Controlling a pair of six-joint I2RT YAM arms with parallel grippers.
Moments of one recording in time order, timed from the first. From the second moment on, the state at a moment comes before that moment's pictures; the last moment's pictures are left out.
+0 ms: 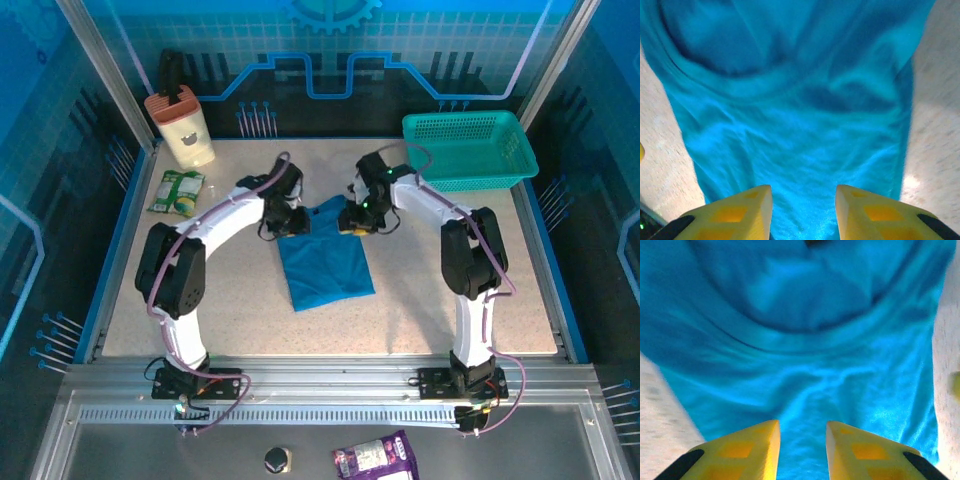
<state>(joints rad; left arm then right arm) -0.44 1.87 1.44 -0.79 0.20 -0.50 0.43 2.02 1.59 -0.90 -0.41 0.37</state>
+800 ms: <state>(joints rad) -0.72 1.79 1.32 -0.79 0.32 -0.60 0.39 1.99 1.61 -0.82 -0.47 0.47</state>
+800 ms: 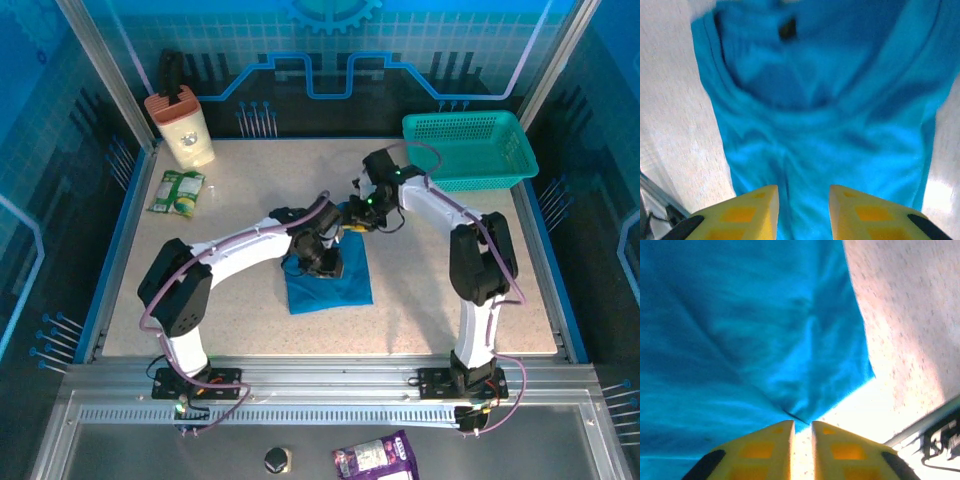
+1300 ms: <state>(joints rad) -0.77 1.88 1.16 -0.76 0.39 -0.61 0.34 2.32 1.86 -0.82 -0.49 0.46</state>
